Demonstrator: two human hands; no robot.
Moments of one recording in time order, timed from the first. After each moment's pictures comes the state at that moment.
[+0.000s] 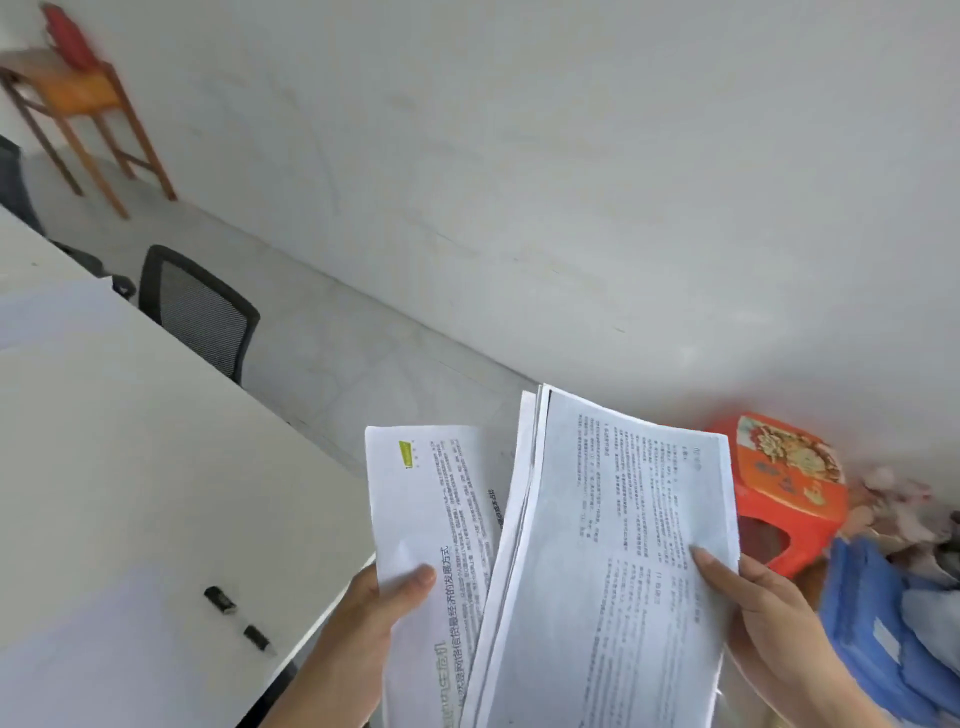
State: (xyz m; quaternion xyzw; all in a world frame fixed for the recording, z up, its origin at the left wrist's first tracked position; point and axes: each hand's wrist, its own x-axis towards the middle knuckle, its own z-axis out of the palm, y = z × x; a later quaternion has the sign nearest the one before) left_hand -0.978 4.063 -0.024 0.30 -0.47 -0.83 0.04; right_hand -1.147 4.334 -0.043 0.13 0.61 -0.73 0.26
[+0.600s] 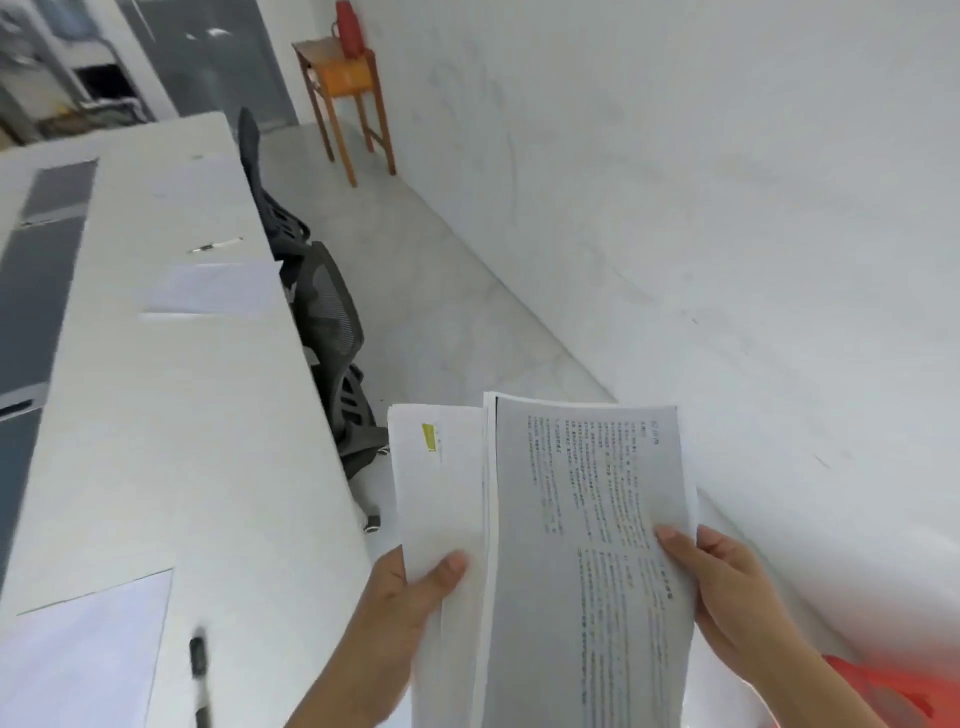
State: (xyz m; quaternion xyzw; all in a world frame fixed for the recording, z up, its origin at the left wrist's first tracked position) left_hand -1.205 3.987 -0.012 0.45 -0.43 -0.75 0.22; right_hand -1.457 4.120 -0.064 -0.05 0.60 -0.63 0.48
